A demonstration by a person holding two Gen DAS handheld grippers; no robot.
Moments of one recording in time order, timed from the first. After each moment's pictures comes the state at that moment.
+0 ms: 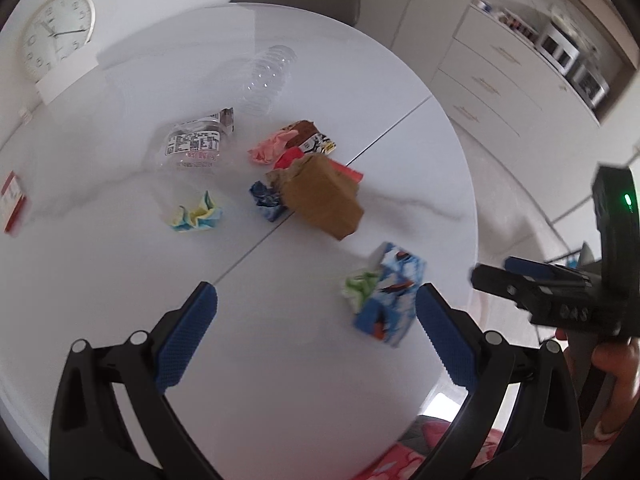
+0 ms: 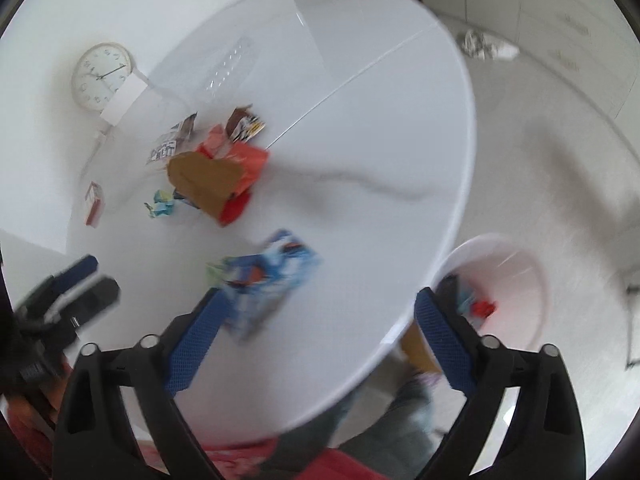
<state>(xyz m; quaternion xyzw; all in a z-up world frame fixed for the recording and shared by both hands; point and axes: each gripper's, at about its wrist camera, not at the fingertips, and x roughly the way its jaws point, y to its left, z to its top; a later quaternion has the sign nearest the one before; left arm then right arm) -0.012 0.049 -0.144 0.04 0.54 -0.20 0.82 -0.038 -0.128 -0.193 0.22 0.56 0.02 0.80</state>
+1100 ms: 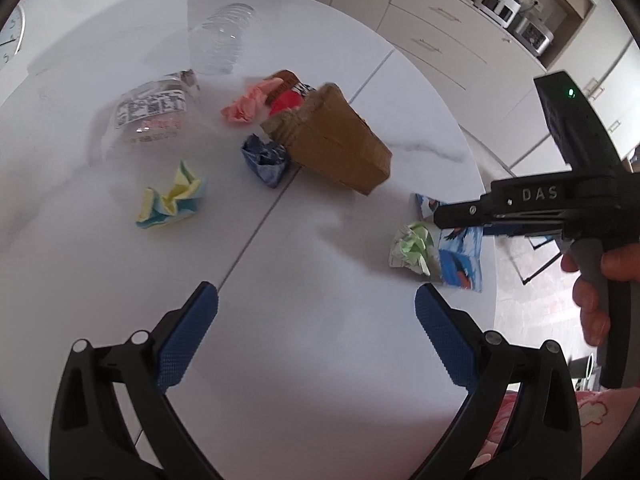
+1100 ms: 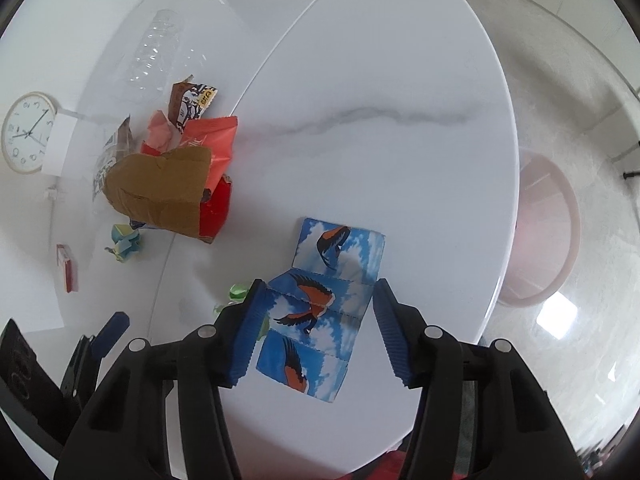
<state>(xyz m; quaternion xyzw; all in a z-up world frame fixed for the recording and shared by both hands) 0.012 0.079 -0.211 0.07 0.54 -0.32 0.77 -0.008 -0.107 -0.236 0.29 0.61 -0.08 0.73</state>
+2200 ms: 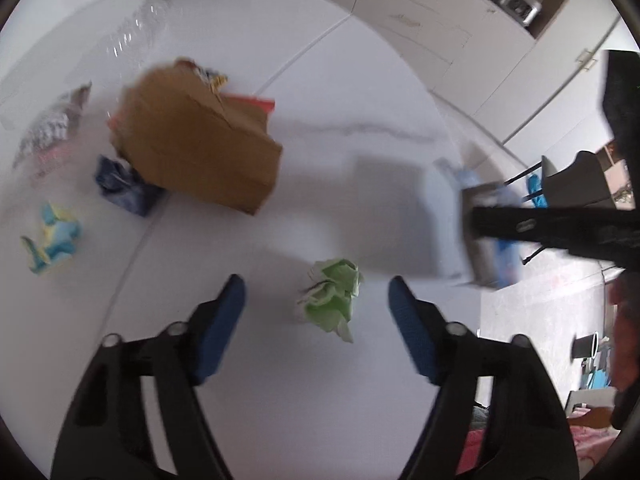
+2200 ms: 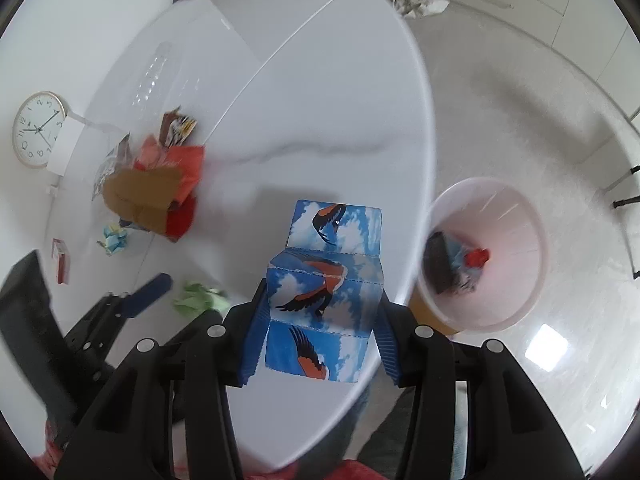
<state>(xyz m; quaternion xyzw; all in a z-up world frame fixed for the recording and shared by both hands) 0.005 -0.011 -0.241 0.10 0.55 -0.34 0.76 -0.056 -0.154 -0.216 0.26 0.56 -0.09 0.78</state>
